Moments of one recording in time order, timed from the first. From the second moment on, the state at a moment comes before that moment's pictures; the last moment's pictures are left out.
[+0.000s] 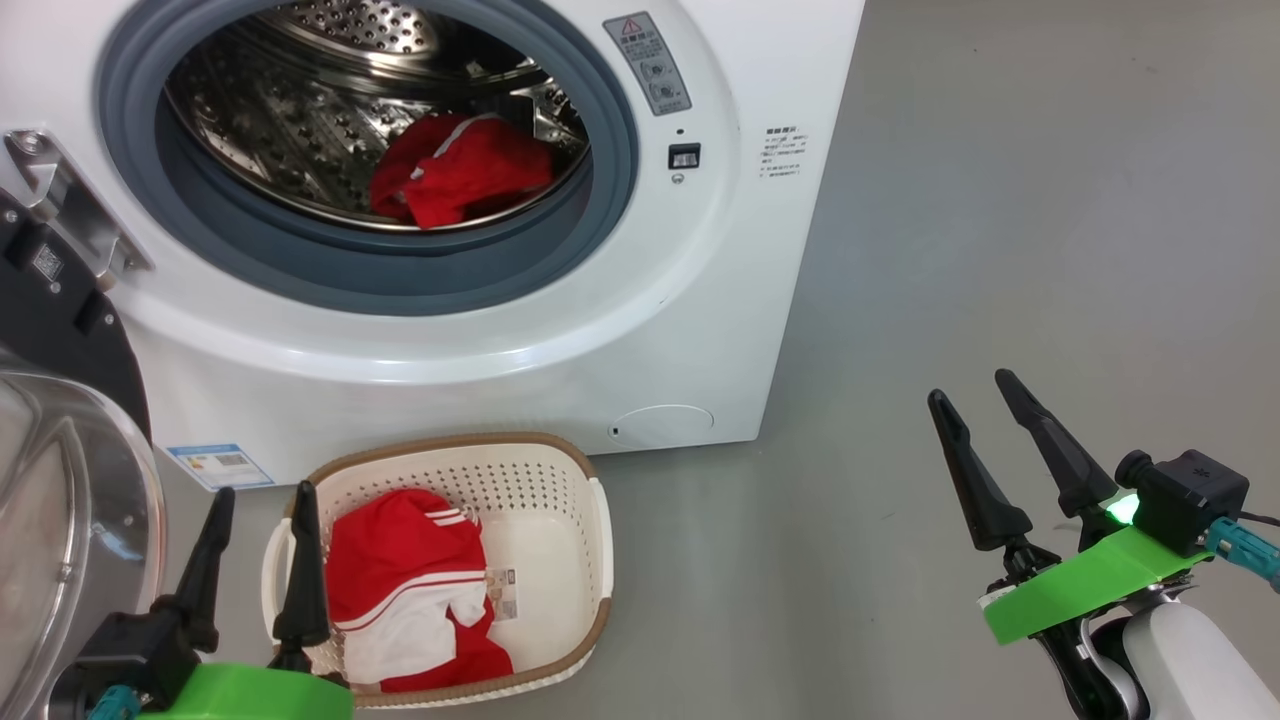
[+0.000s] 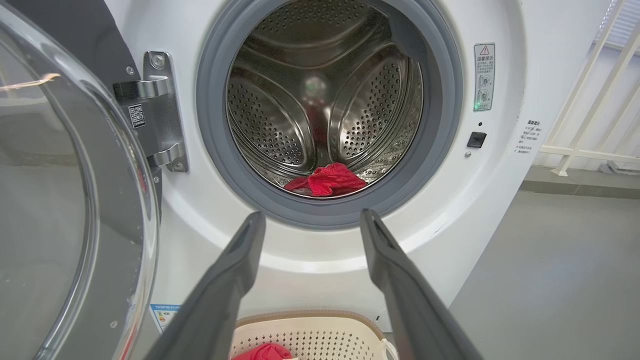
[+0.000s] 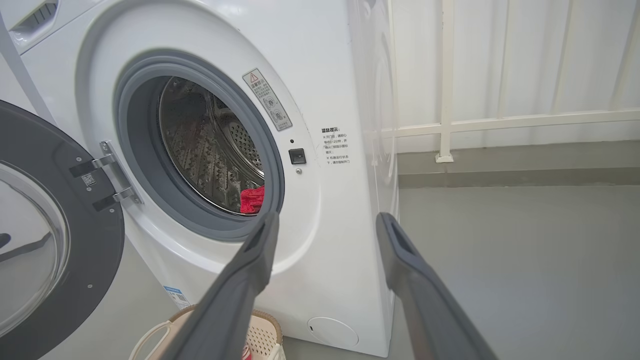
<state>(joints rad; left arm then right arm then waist) -0.08 0.09 -0.04 0.16 -0.28 -0.07 -0.26 -0.22 -0.29 0.22 0.16 0.51 0.13 -0.26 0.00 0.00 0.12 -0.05</state>
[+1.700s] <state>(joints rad) -0.13 0.08 -0.04 0.17 -0.27 -0.09 -0.26 -0.23 -0.30 0.23 0.13 0.51 0.13 -0.26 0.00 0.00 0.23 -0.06</state>
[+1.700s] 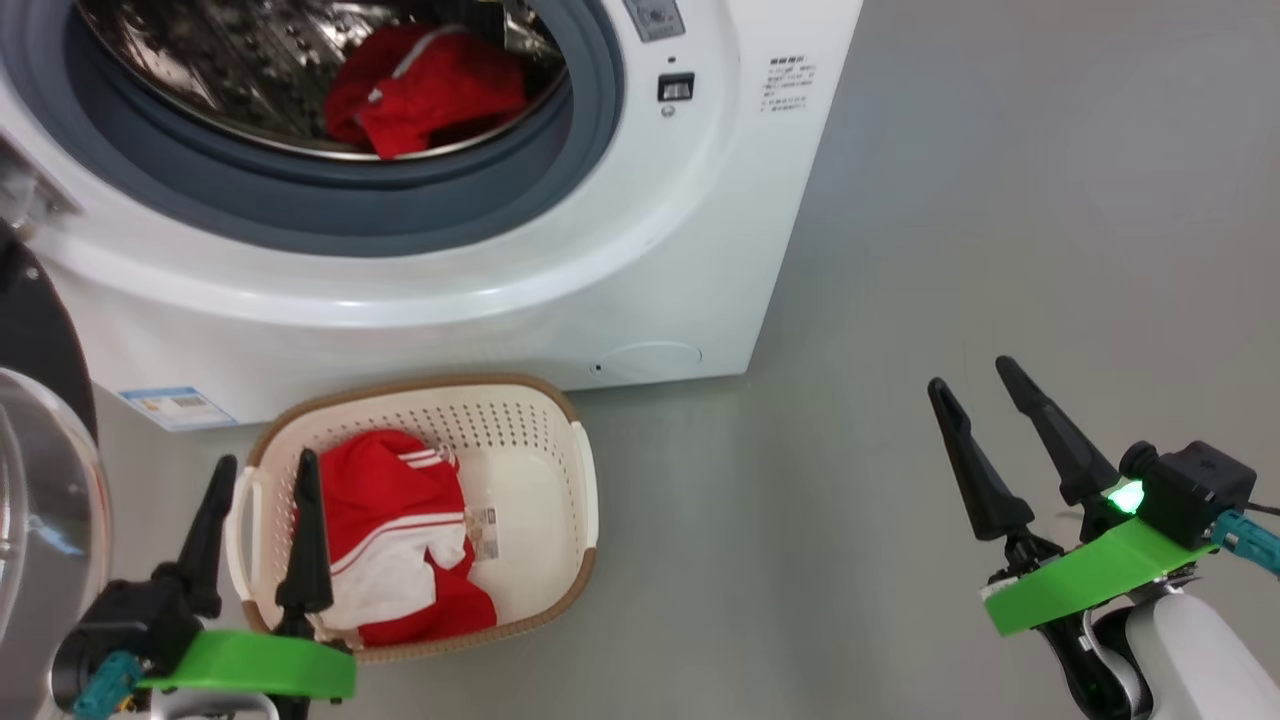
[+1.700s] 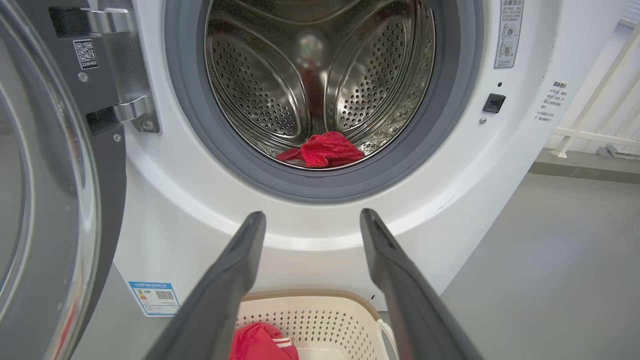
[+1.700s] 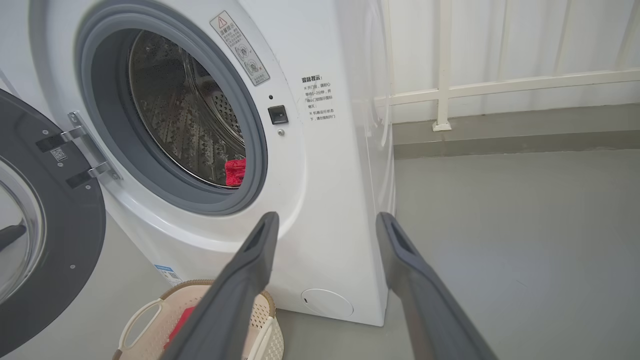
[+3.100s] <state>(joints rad) -0.66 0.14 0.01 0.77 -0.31 -0.12 -0.26 -0.46 -0.28 0.22 0.07 0.50 0.13 -0.26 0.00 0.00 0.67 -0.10</state>
